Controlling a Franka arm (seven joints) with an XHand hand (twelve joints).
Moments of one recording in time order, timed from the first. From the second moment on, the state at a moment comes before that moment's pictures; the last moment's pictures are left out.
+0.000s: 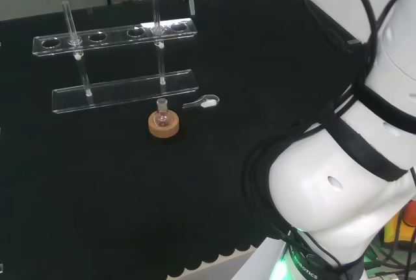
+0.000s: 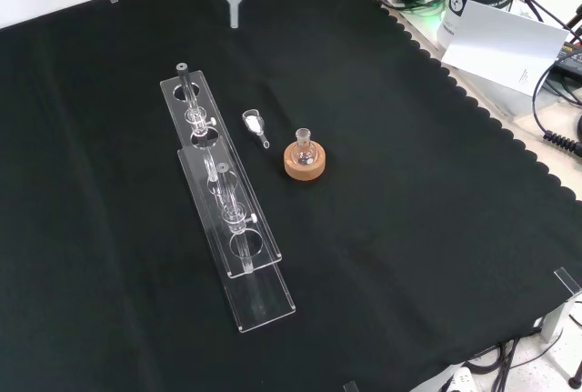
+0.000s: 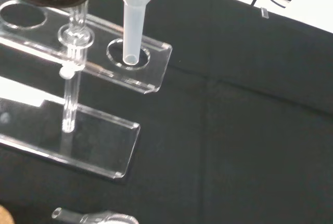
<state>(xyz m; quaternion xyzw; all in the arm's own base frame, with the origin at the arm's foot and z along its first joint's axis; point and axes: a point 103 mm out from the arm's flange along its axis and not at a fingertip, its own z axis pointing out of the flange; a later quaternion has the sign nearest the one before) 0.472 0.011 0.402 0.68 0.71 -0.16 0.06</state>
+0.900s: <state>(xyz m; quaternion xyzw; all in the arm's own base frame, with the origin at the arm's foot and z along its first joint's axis) 0.405 0.068 0.332 0.67 0.72 -0.14 0.06</state>
